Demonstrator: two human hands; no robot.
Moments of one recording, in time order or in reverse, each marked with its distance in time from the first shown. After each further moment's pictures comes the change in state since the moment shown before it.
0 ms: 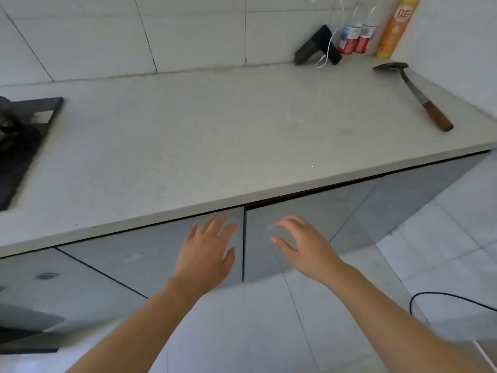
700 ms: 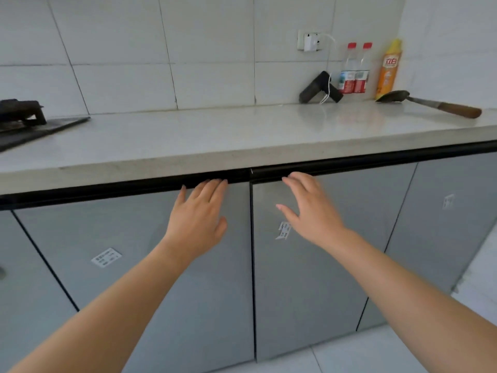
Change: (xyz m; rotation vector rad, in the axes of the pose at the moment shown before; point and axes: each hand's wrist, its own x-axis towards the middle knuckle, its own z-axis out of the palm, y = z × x) left_hand 0.046 -0.045 0.106 0.365 0.571 0.055; right_hand 0.070 0.078 0.082 -0.309 0.585 -0.356
